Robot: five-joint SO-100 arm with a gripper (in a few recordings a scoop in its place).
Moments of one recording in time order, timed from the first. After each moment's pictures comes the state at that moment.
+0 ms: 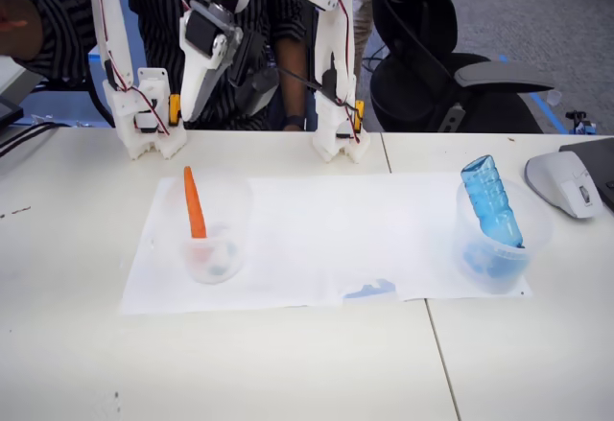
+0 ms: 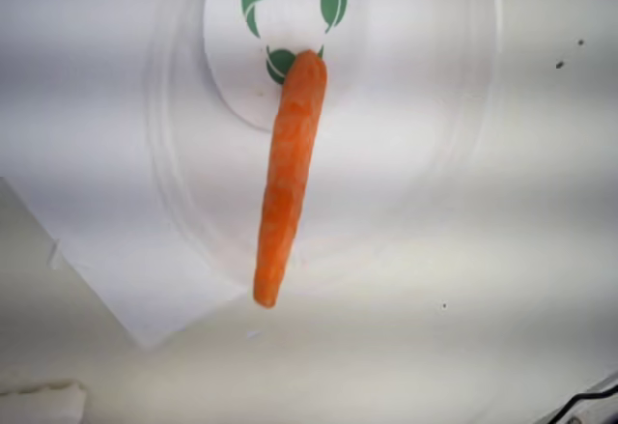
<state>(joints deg) 49.9 85.5 53.8 82.3 -25.4</state>
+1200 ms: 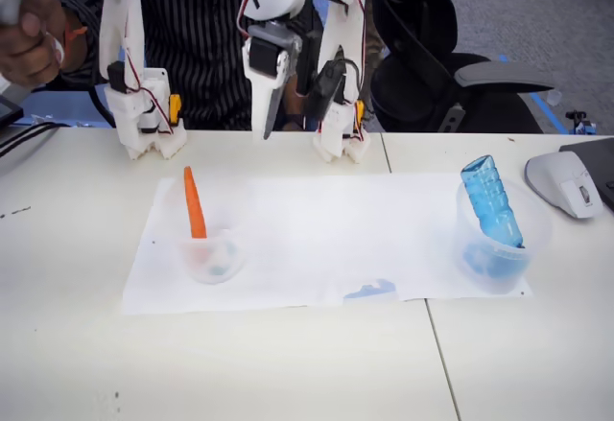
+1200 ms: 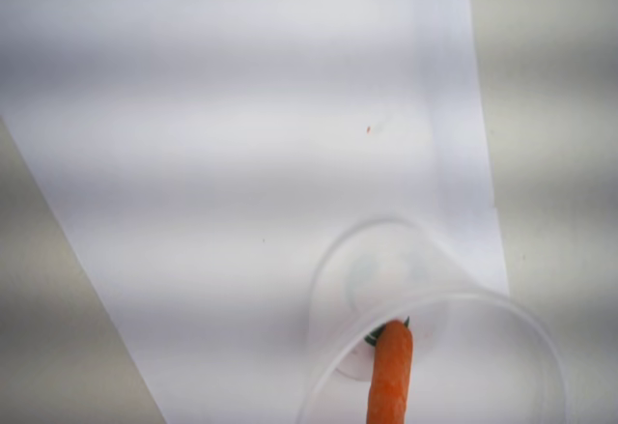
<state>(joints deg) 30.5 101.1 69.8 97.2 -10.2</state>
